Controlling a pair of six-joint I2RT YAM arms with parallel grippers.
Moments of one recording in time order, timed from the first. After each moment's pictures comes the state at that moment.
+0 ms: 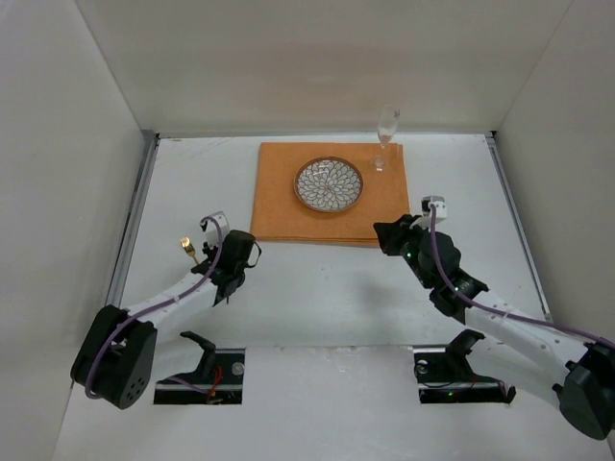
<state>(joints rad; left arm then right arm) -0.49 1.14 0.45 -0.14 -0.65 -0.67 0.66 0.89 0.46 0.31 0.30 0.56</state>
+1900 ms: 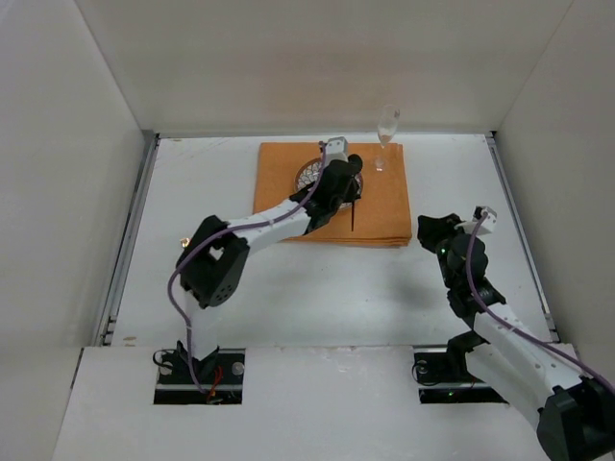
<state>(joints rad) -0.78 1.87 1.37 0.08 -0.35 -0.63 0.35 0.77 0.34 0.31 0.32 0.71</state>
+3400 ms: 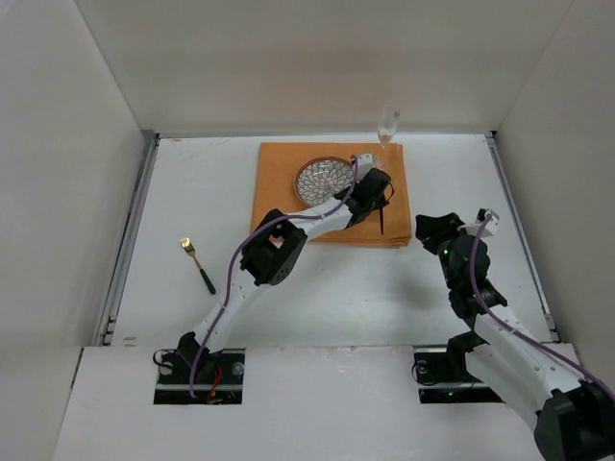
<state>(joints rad) -0.83 2.53 2.03 -0.08 -0.33 -0.81 0.30 0.75 0.33 0.29 0.30 0.78</state>
